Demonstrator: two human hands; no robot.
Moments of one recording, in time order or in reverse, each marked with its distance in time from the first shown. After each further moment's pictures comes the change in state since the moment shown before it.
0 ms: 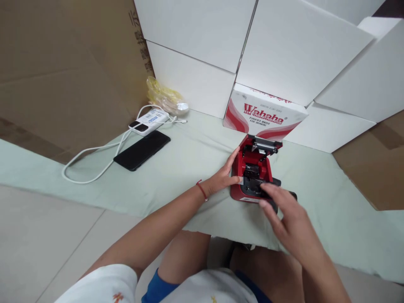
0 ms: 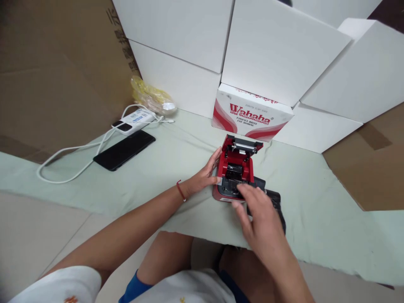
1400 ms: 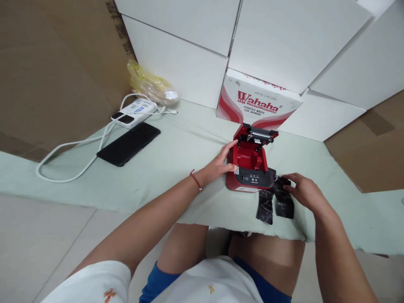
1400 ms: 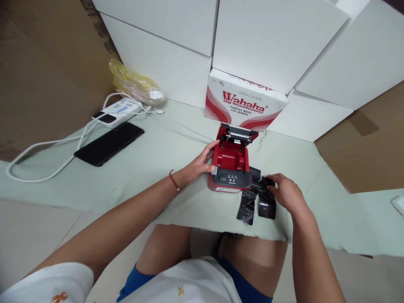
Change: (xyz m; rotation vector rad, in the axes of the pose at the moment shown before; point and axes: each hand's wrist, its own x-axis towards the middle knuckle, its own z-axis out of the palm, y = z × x) left_hand 0.005 -0.002 -0.006 -0.018 0.004 -0.095; right_hand -0.013 0.153 -0.011 -0.245 -0.381 0.475
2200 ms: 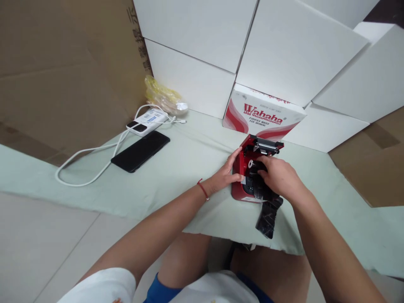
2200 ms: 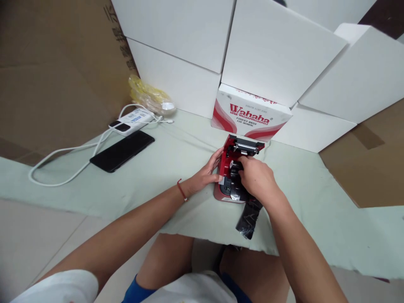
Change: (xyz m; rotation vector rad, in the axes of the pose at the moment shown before) left_hand 0.000 0.001 0.003 0.050 0.029 0.063; right_hand 0.038 -0.179 -0.059 -0.226 -0.075 -0.140
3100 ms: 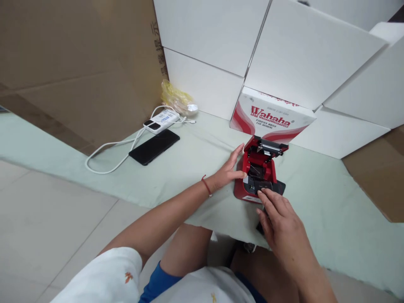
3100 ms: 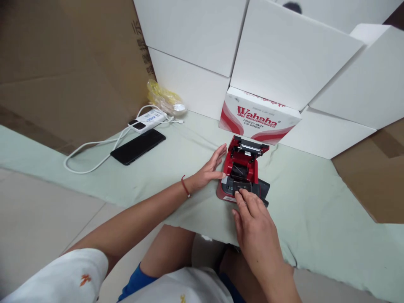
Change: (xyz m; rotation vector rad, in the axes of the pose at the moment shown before) left_hand 0.002 0.020 0.003 0.018 0.102 -0.029; right_hand -0.112 0.001 0.079 0.229 0.547 -0.373
